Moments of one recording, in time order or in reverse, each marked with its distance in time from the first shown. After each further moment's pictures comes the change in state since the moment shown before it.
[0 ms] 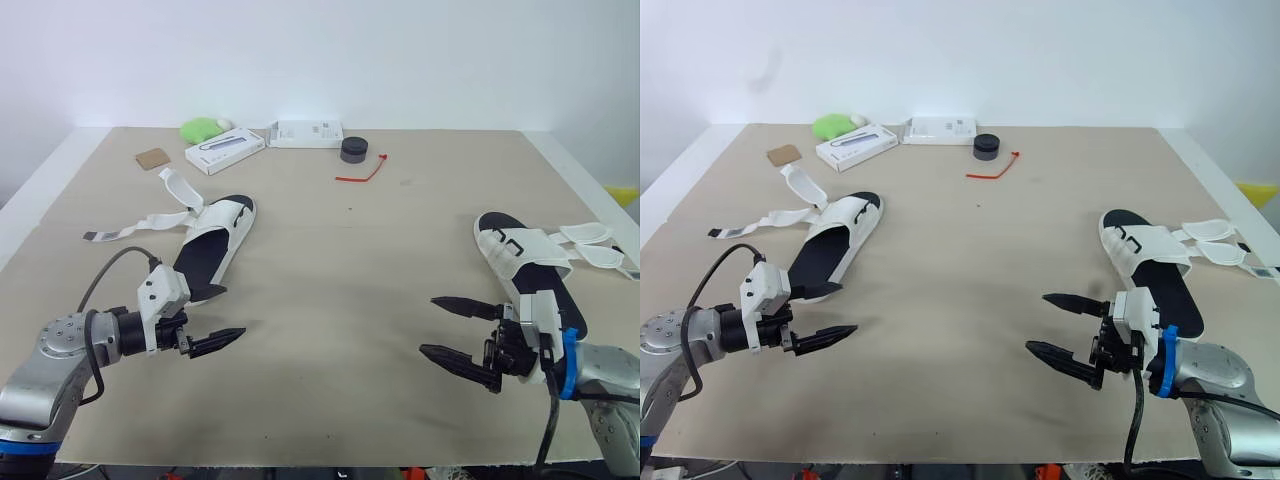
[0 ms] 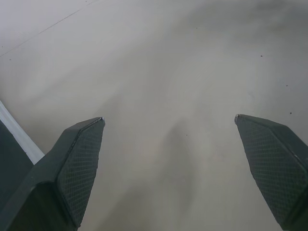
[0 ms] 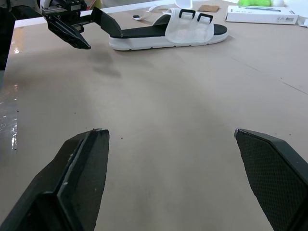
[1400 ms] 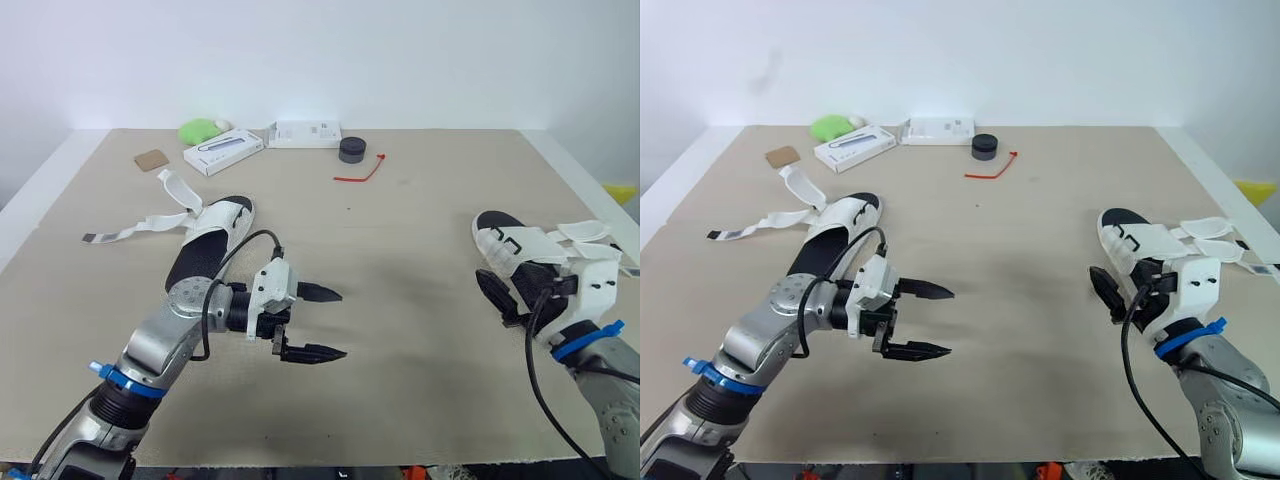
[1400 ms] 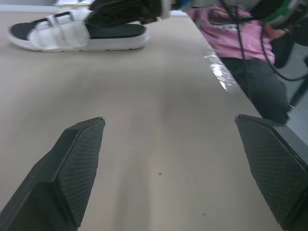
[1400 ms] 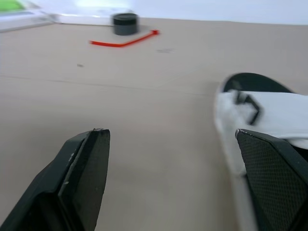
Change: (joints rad) left arm -0.406 -0.256 -0.428 0.078 0.027 -0.010 -0.156; right arm -0.048 0.145 -0.188 -0.094 -0.055 0.313 -0.817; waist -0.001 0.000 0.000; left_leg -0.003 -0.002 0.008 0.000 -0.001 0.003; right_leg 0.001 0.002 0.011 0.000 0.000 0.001
